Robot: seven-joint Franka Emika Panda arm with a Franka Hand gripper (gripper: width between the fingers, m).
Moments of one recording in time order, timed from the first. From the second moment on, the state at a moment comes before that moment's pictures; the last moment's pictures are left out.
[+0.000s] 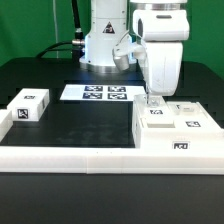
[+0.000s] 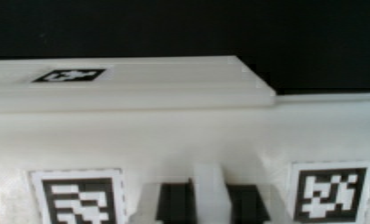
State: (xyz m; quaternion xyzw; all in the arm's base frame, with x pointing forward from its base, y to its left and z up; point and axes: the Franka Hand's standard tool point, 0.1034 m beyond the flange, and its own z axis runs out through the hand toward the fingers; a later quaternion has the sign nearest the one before) arm 0.527 0.057 0.056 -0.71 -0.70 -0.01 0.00
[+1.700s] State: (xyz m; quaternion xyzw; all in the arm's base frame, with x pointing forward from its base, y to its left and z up) arm 0.576 0.050 0.055 -0.71 -0.70 0.00 0.01
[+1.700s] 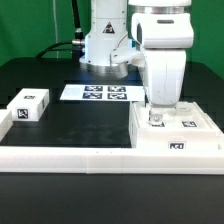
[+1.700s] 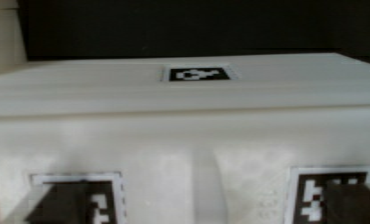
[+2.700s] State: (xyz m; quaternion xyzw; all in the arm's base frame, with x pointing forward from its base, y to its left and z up) arm 0.533 0.060 0.088 -0.80 -0.60 -0.02 -0.01
